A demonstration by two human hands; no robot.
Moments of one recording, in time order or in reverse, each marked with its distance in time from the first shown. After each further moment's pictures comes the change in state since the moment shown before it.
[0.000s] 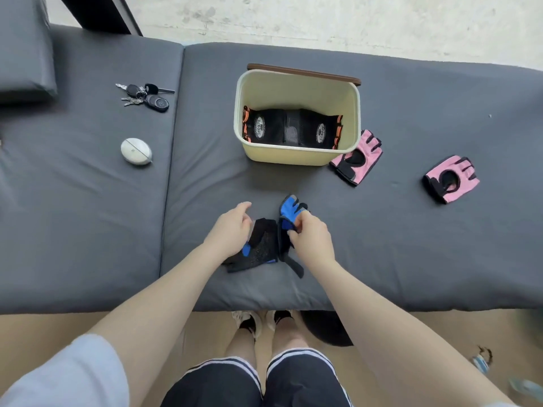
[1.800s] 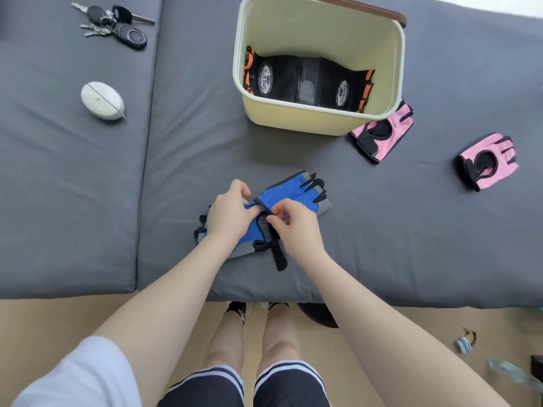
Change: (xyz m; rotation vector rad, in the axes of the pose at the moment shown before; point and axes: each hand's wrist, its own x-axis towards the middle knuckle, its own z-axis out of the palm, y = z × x) left_hand 0.042 -0.026 0.047 -0.123 0.225 -0.140; right_hand 0.024 0.014 0.059 0.217 -0.089 -0.103
